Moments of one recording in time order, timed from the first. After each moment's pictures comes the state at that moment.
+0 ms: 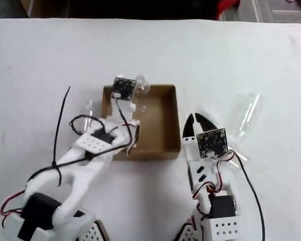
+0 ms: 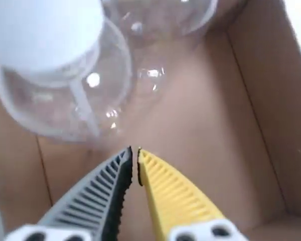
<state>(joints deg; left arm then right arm) 18.1 -13.5 56.3 20.2 14.5 -9.1 -102.4 96.4 28.8 13.5</state>
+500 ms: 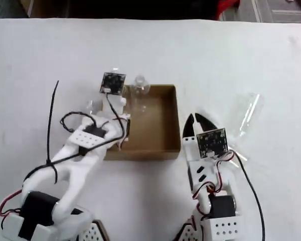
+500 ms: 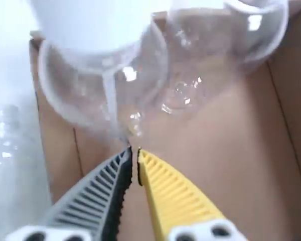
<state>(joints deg) 12.4 -12.1 54.9 19.8 11.8 -9.1 -102.4 96.4 28.8 13.5</state>
